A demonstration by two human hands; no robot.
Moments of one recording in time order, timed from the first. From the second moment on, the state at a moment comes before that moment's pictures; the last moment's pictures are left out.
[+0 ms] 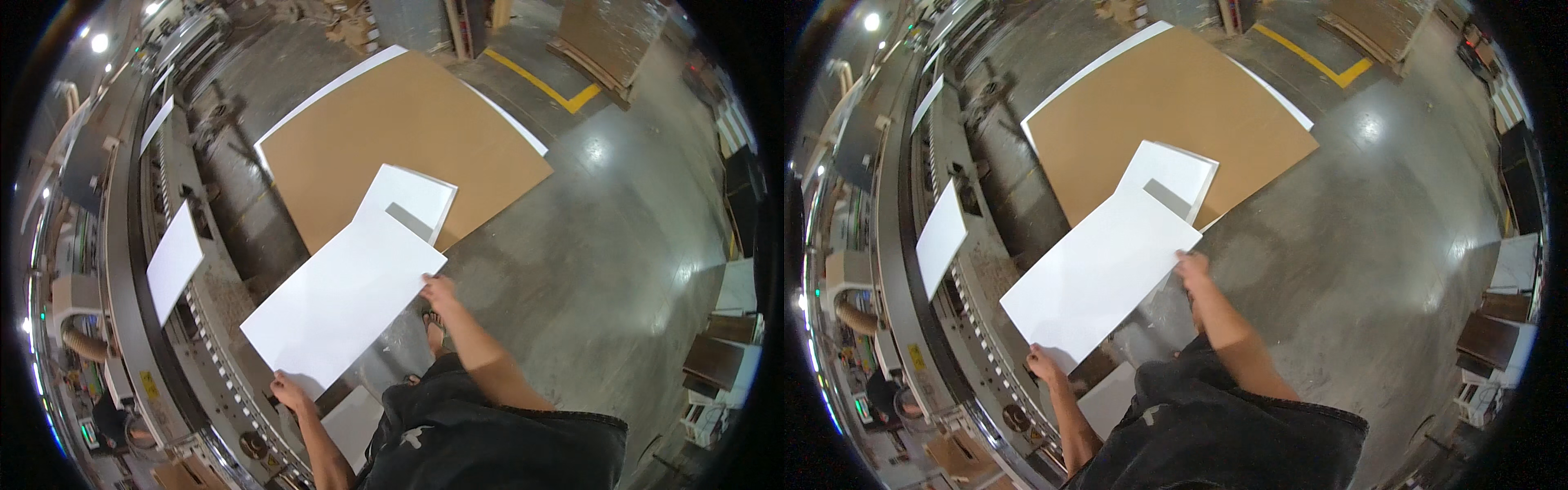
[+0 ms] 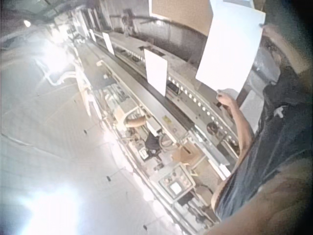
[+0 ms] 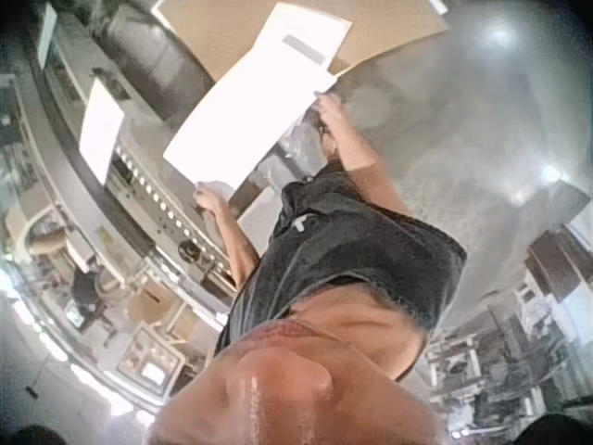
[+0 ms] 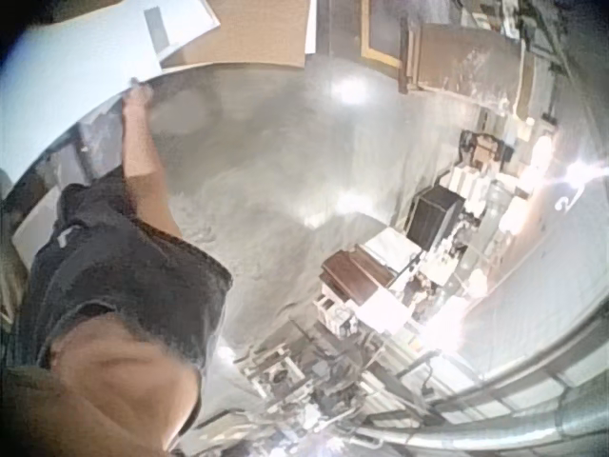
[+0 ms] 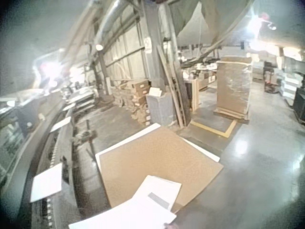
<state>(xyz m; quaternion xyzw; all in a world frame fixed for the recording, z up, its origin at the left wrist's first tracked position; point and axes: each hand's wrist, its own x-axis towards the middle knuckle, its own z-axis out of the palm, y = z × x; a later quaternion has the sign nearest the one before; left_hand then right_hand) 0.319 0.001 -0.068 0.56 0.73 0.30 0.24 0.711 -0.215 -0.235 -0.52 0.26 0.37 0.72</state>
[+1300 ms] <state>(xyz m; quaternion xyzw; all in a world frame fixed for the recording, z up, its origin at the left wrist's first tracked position) 0.003 -0.303 -0.060 0.13 0.79 0.57 0.18 0.319 -0.345 -0.039 -0.51 -0.43 0.73 0.15</state>
